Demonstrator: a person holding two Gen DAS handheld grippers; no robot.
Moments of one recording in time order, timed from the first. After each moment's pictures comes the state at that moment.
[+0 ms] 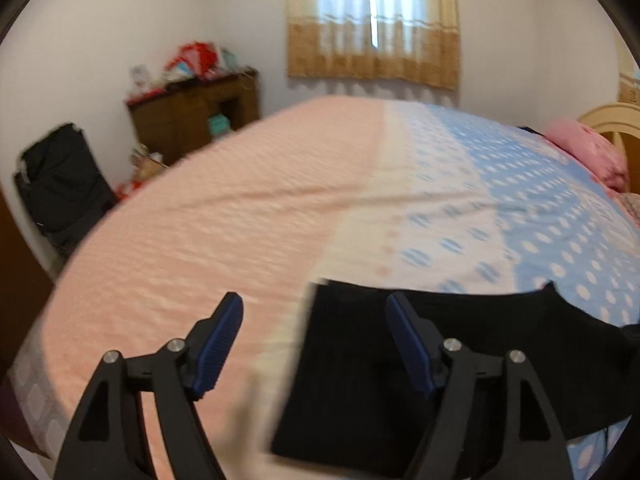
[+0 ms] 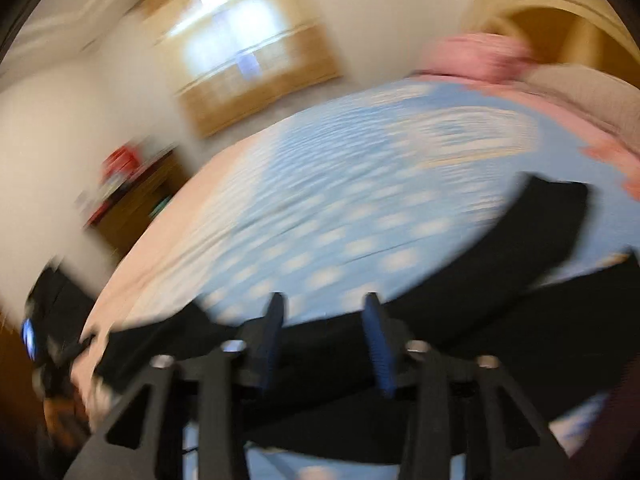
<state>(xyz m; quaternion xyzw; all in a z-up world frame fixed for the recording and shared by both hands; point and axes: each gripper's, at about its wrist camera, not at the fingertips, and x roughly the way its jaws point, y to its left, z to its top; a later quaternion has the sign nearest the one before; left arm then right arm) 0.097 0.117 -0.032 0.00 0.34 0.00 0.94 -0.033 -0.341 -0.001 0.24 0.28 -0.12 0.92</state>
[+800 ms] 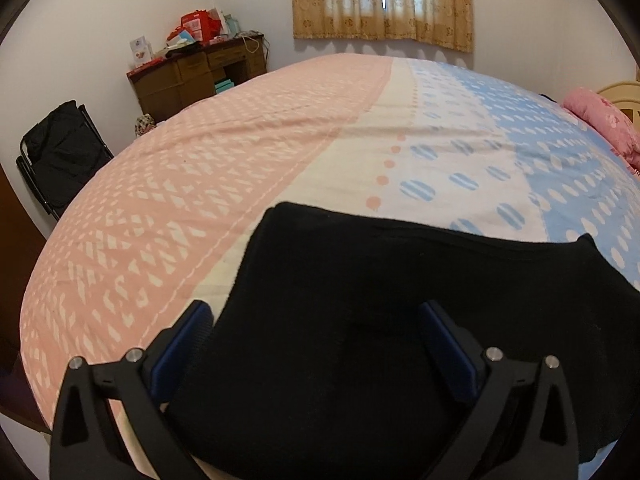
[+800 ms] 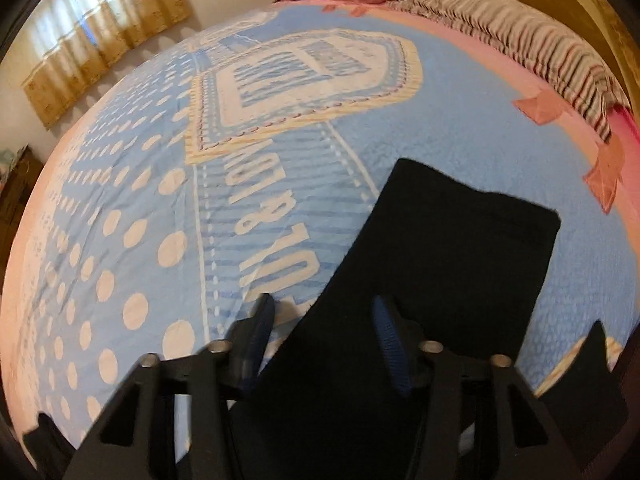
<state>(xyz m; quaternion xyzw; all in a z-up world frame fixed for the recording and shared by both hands) 0.111 0.090 -0.081 0.02 0.39 0.05 0.92 0.083 -0.525 -0.077 0.24 0.45 -0.30 0.80</state>
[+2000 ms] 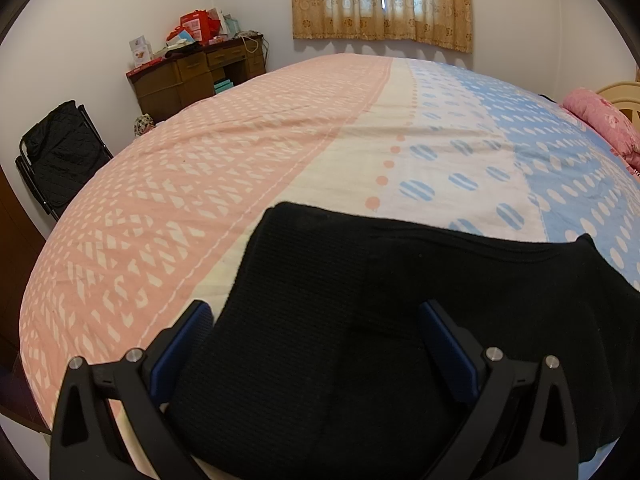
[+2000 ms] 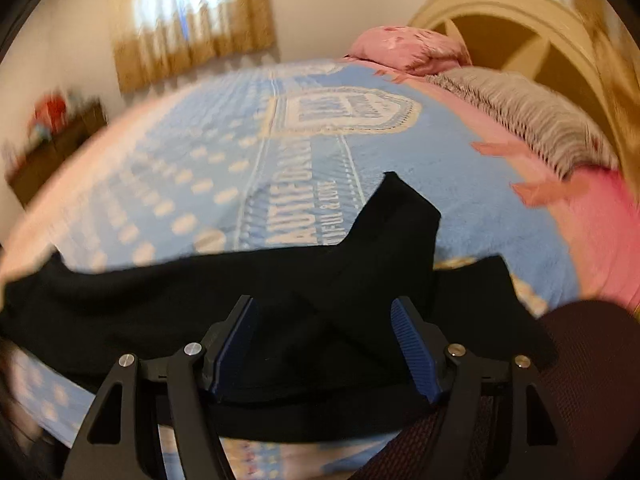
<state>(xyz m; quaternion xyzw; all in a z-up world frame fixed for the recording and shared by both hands) 0.113 0.089 -0.082 0.02 0.39 0.05 0.92 -0.082 -0.426 -0.047 0.09 0.39 -0.23 0.89</state>
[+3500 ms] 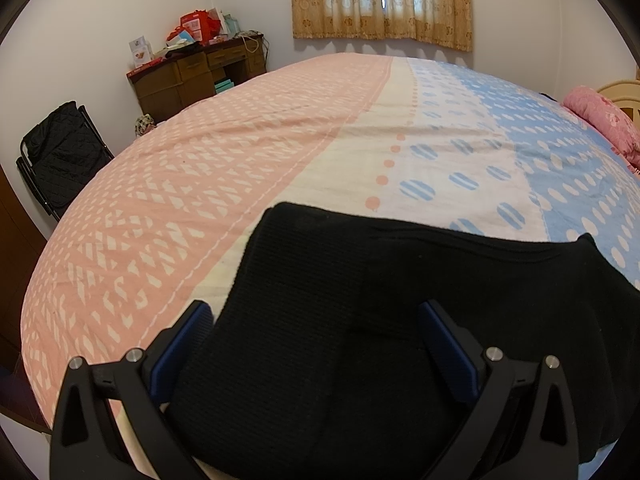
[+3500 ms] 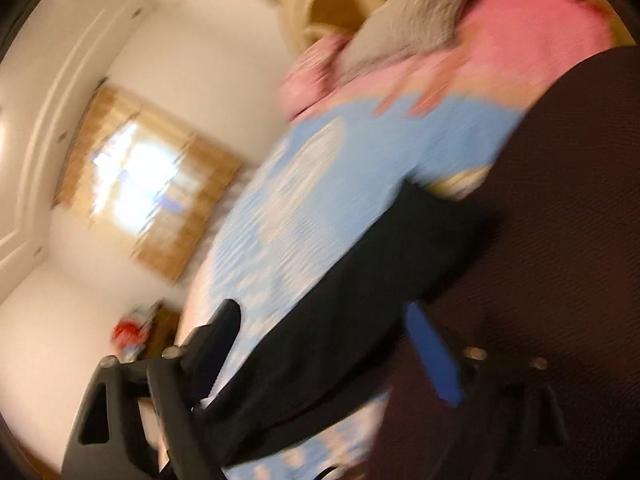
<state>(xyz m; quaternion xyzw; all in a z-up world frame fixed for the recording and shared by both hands) 0.113 0.093 -0.081 0.02 0.39 0.04 0.92 -0.223 -0.486 -0.059 0.49 0.15 -0.18 0.84</state>
